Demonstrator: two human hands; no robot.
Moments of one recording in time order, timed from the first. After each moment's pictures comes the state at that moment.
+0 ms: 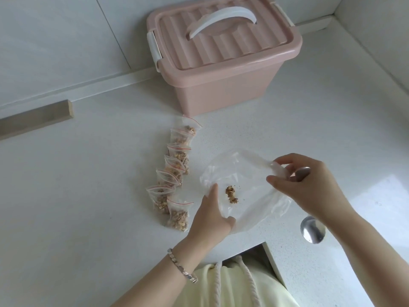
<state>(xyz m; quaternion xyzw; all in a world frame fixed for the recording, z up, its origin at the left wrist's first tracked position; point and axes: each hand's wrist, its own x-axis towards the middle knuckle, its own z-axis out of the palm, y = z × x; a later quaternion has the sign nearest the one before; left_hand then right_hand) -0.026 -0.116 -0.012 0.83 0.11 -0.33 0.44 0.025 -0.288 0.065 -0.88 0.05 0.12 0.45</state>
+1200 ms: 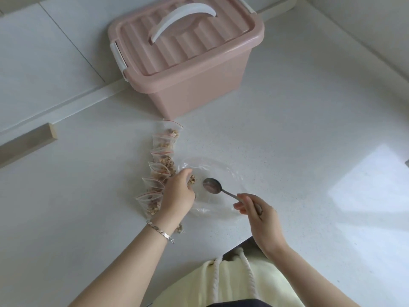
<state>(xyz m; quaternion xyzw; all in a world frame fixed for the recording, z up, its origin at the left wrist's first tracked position) 0.021 -0.083 -0.035 0.92 0.09 -0.21 0.33 -0.056 -0.259 -0.026 -0.76 0.21 0.13 0.61</state>
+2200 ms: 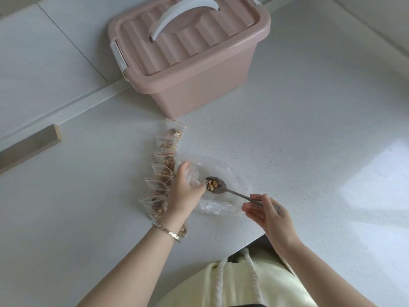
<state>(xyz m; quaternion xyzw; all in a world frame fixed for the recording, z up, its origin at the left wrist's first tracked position) 0.027 -0.088 -0.053 0.84 0.17 -0.18 0.48 -0.047 -0.278 -0.049 -0.53 0.33 0.15 0.77</state>
